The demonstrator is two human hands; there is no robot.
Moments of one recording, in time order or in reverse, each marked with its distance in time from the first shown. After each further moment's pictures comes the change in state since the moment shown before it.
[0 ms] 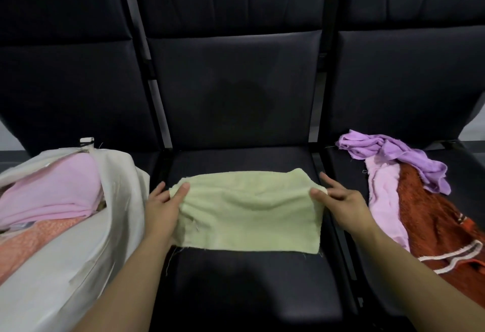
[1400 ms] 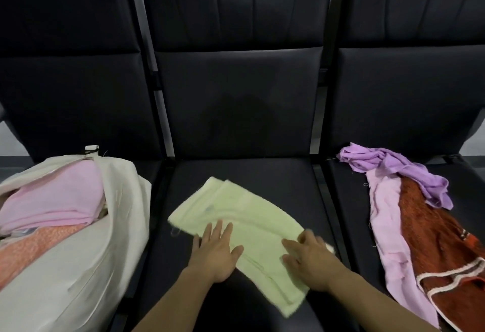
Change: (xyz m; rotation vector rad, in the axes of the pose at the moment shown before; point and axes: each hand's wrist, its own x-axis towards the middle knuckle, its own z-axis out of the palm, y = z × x) left_hand -0.043 -0.053 0.060 1.232 -0.616 0.207; right_hand -0.040 0.039 0.055 -1.071 -0.526 -0.038
